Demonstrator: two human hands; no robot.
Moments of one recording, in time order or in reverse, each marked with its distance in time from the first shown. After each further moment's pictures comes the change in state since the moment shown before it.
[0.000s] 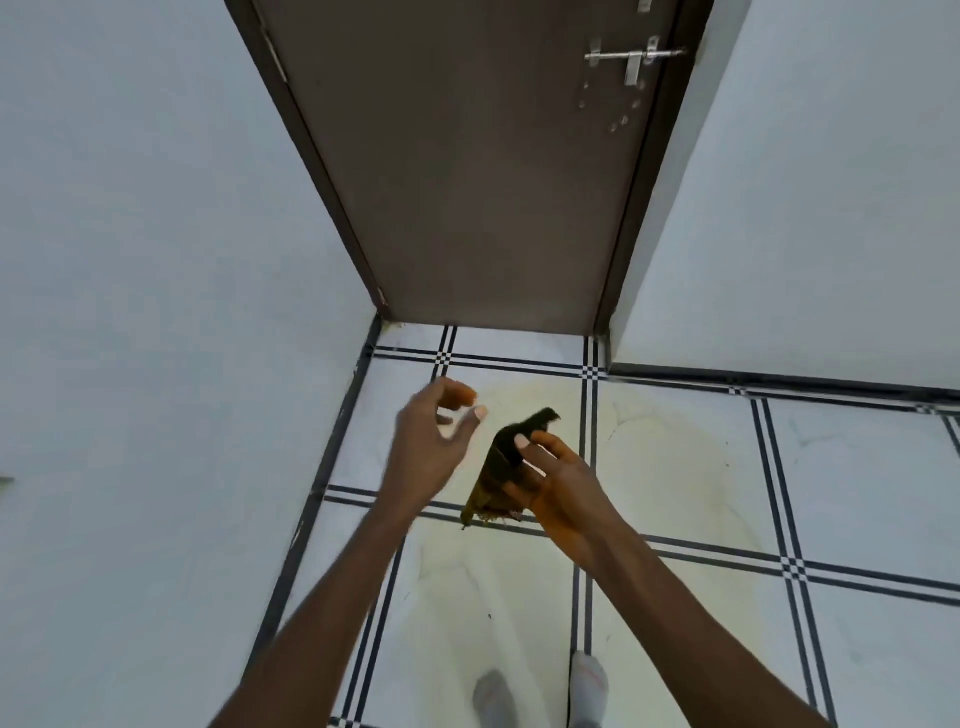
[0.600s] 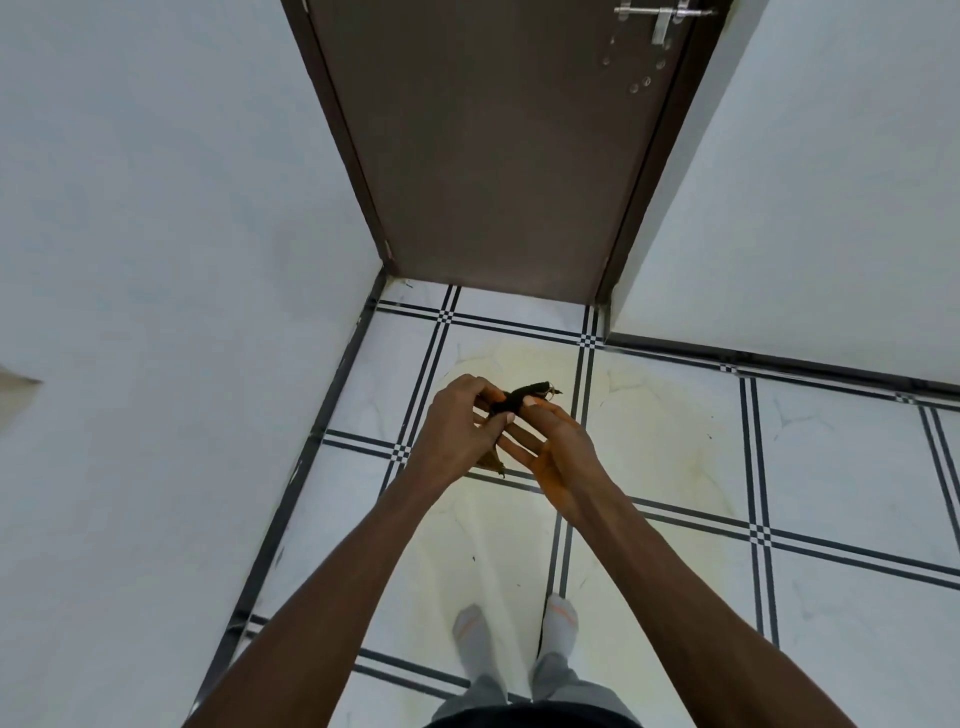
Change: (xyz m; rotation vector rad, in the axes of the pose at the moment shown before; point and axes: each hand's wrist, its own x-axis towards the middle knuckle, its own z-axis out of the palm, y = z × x) left_hand -0.061 -0.011 0.030 0.113 -0.095 0.032; right_hand -0.034 0.025 0.000 -0.062 0.114 -0.010
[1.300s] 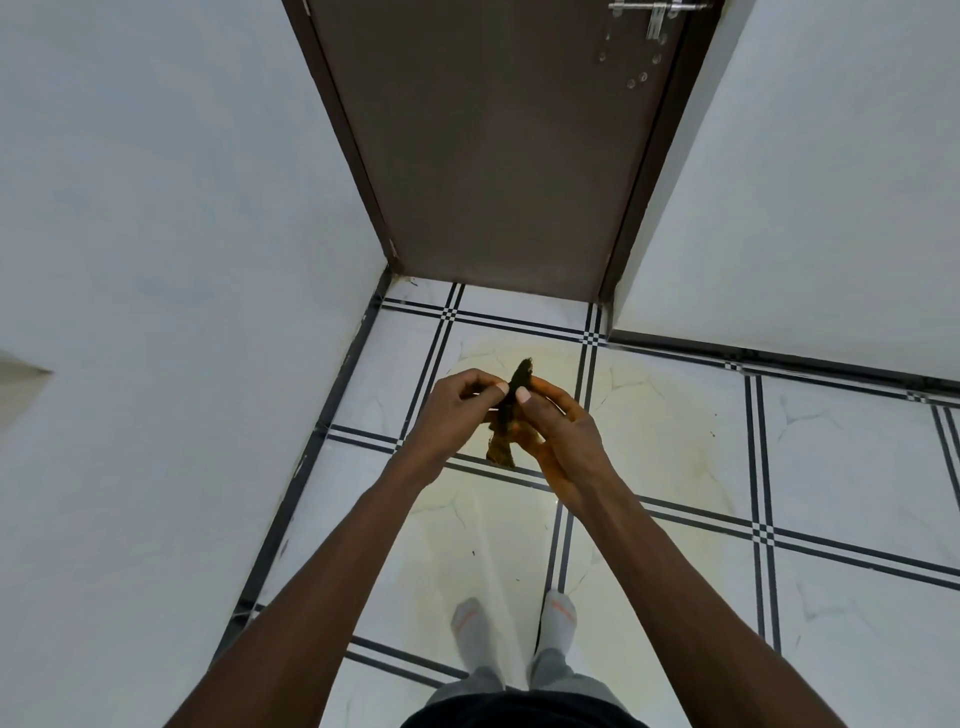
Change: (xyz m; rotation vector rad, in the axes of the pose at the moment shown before) left_hand -0.006 0.034 0.002 -0.482 -0.126 -0.266; right_hand -0.013 -0.015 -0.027 -0.085 -0.048 -0.131
